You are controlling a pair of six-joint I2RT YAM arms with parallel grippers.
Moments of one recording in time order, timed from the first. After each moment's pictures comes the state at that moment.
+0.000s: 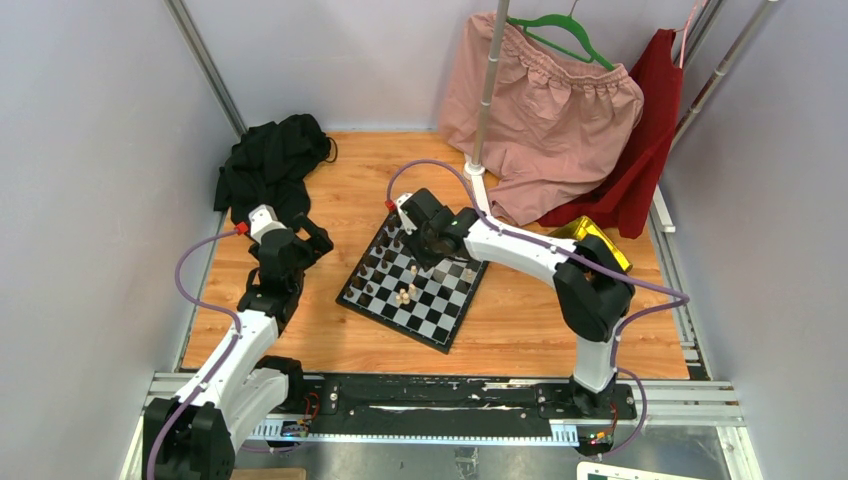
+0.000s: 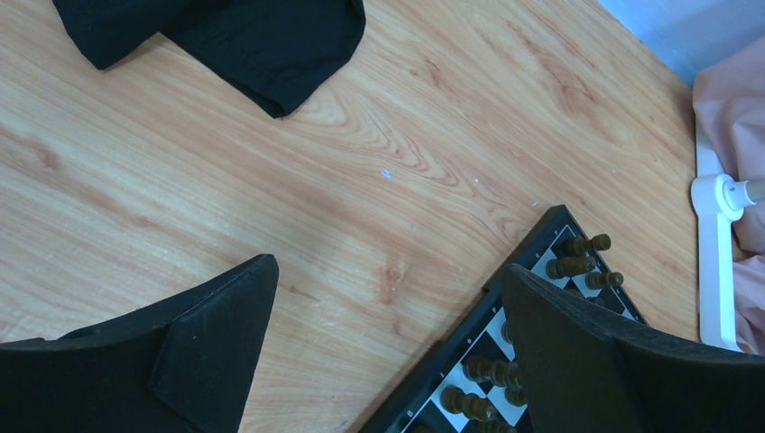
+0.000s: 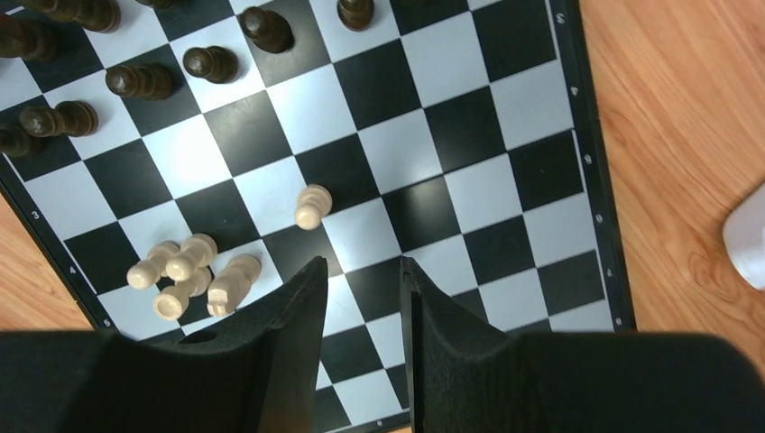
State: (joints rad) left arm -0.14 0.86 0.41 0.05 -0.31 -0.61; right arm 0.87 1.84 1.40 -0.52 0.07 0.03
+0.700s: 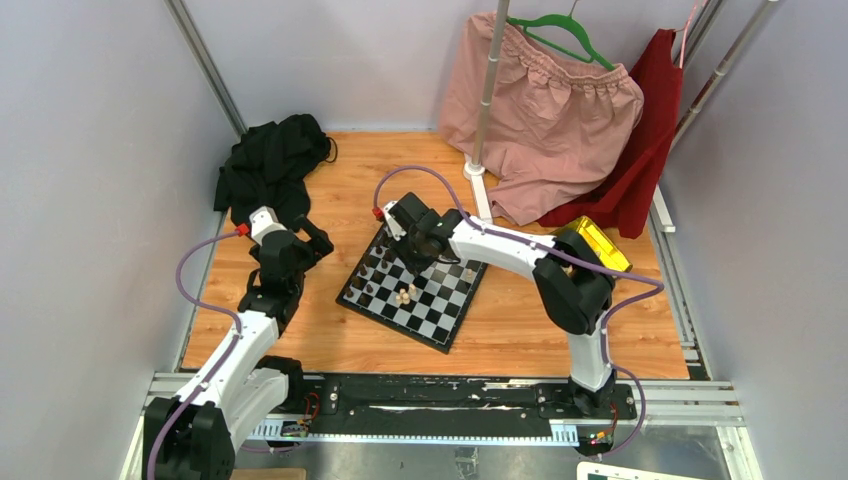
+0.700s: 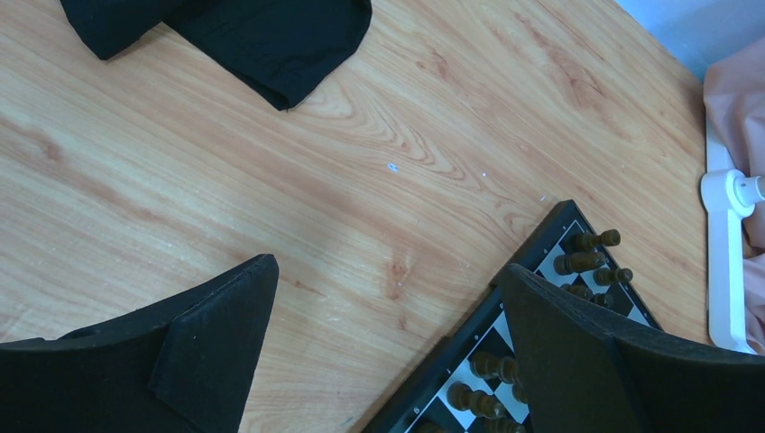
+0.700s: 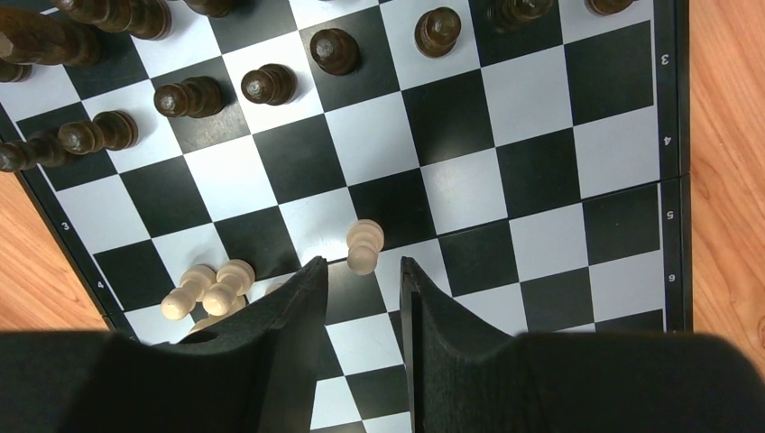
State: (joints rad) left arm -0.14 0.86 0.40 0.05 -0.31 -0.61; right arm 0.90 1.95 1.48 -0.53 0.00 0.02
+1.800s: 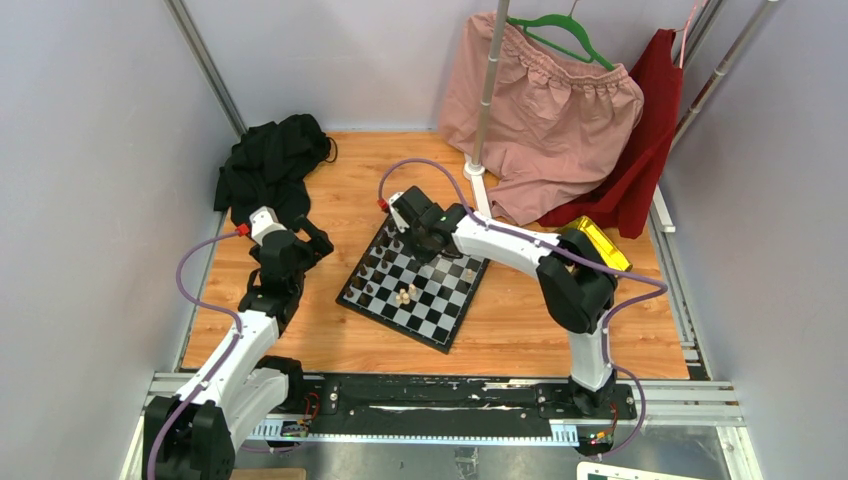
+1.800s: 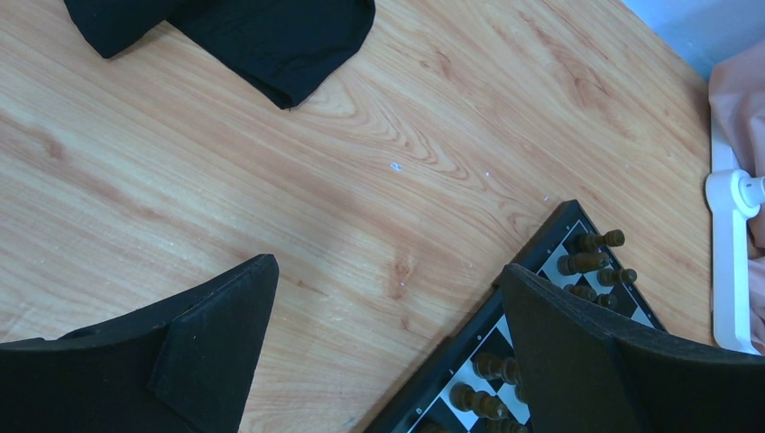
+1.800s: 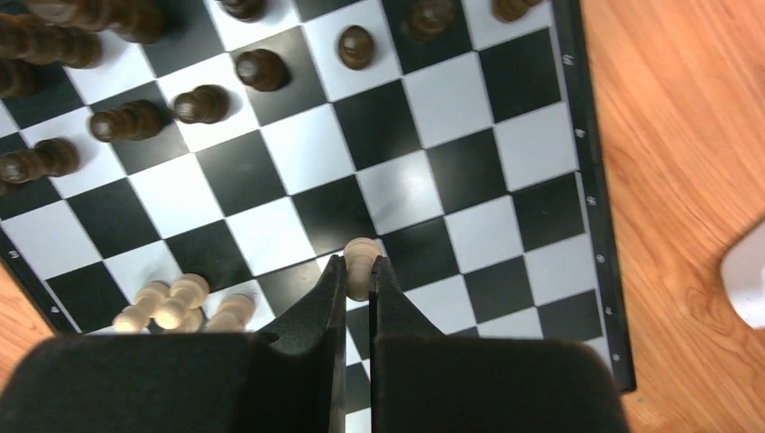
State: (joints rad) left arm -0.14 0.87 0.40 0.05 -0.31 -0.61; right arm 0.88 1.95 1.51 -0.55 0.07 0.01
